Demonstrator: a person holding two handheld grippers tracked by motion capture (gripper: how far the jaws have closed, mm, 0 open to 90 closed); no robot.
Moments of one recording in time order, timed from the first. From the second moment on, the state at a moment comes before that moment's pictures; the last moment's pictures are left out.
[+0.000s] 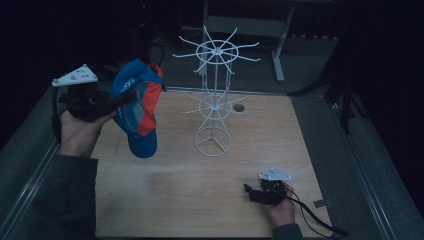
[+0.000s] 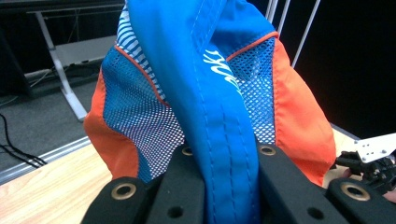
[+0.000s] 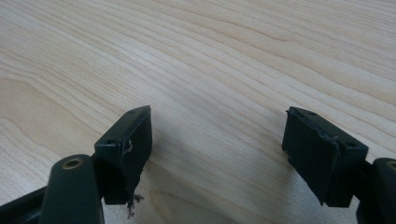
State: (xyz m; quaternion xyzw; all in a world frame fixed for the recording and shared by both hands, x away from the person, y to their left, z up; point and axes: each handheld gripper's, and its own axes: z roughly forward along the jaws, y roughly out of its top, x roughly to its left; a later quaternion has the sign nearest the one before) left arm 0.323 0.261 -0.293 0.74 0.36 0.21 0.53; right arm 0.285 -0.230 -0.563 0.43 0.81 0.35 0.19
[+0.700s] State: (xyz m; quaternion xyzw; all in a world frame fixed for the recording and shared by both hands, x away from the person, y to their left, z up) left arm 0.324 0.261 -0.291 0.73 0.35 0.21 0.55; right arm 0.285 -0.230 -0.563 0.43 0.81 0.35 0.19
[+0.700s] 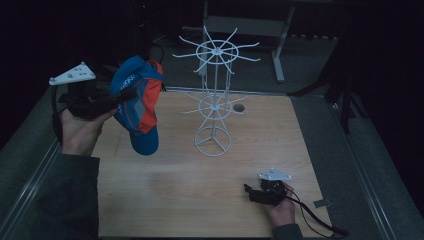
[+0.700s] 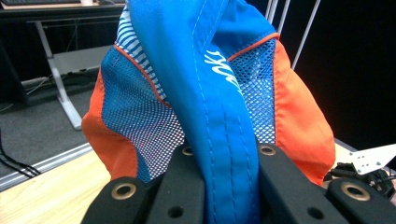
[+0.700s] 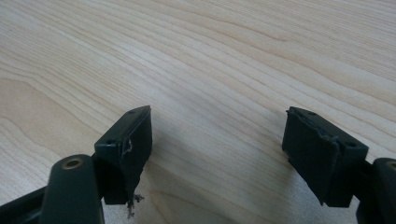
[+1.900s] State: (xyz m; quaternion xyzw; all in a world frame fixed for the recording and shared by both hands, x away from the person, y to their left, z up) left arm 0.324 0.260 -0.286 0.71 0.34 0.19 0.59; right arm 0.285 -0.230 -0.563 0.43 0.81 0.35 0.19
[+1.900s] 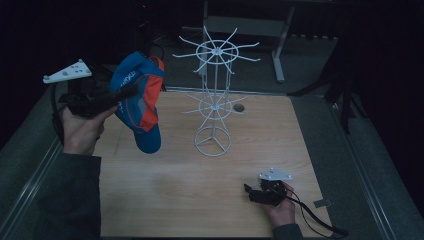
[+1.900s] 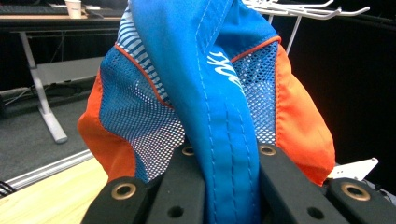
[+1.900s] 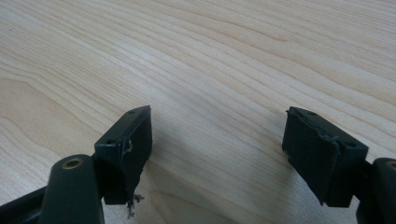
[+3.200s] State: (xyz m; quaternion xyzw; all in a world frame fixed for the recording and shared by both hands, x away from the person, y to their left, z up) left arm 0.323 0.258 -0.275 0.70 0.32 0.18 0.61; right arm 0.285 -0.230 -0.563 0.43 0.81 0.35 0.19
